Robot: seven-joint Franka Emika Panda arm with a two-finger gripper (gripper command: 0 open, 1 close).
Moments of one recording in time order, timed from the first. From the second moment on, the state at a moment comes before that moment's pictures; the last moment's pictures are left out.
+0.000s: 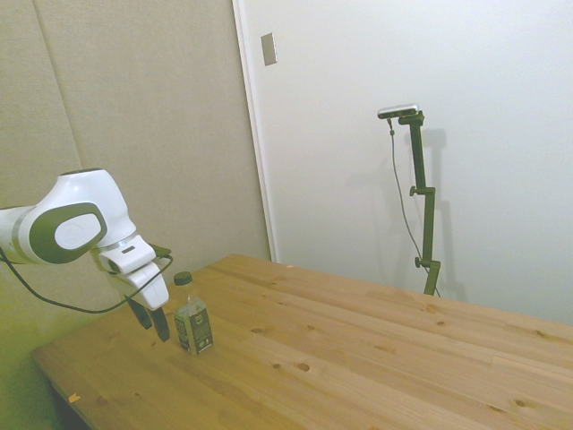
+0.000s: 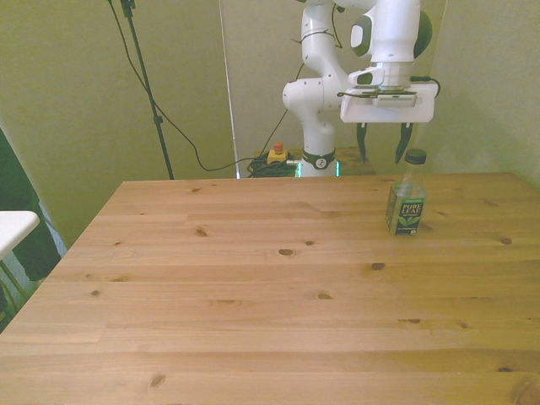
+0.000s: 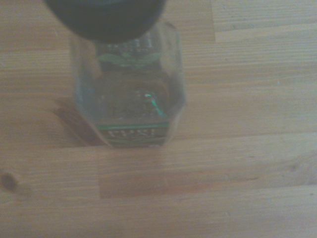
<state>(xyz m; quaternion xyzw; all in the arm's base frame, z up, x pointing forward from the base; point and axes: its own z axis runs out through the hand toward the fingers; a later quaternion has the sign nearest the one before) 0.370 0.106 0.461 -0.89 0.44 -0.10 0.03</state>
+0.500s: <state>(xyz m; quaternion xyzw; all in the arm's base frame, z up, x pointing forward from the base) 0.397 0.144 0.495 -0.87 0.48 -0.11 0.03</state>
